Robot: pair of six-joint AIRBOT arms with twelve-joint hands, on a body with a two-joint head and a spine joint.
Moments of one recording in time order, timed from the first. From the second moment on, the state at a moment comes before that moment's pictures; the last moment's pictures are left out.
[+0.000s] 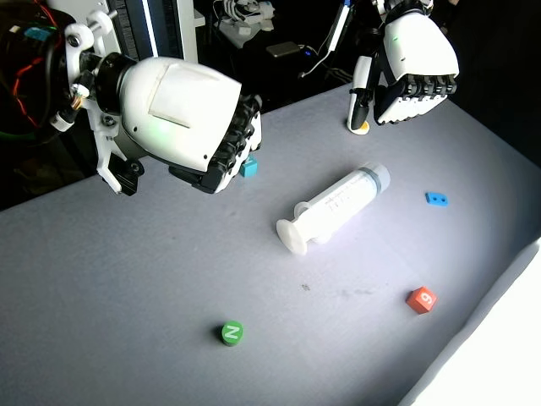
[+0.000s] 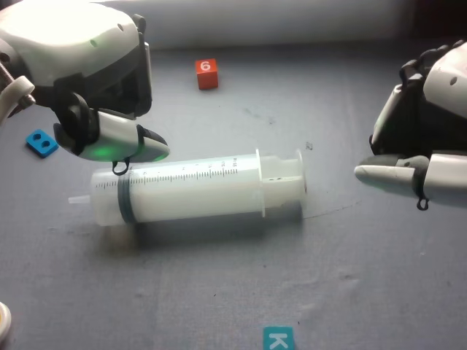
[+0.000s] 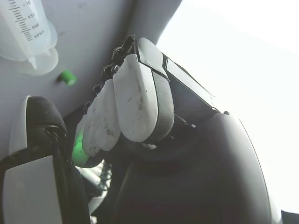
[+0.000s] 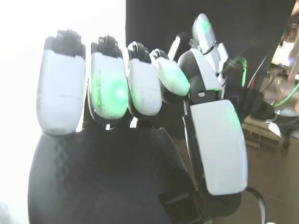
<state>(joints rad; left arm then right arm) 0.34 -0.71 0.67 -1.27 -0.39 2.24 -0.48 -0.66 0.62 0.12 0.58 -0.93</state>
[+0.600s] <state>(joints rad) 0.36 -0.76 0.69 -1.32 -0.41 2.25 -0.48 -0.66 0.62 0.12 0.59 -0.98</state>
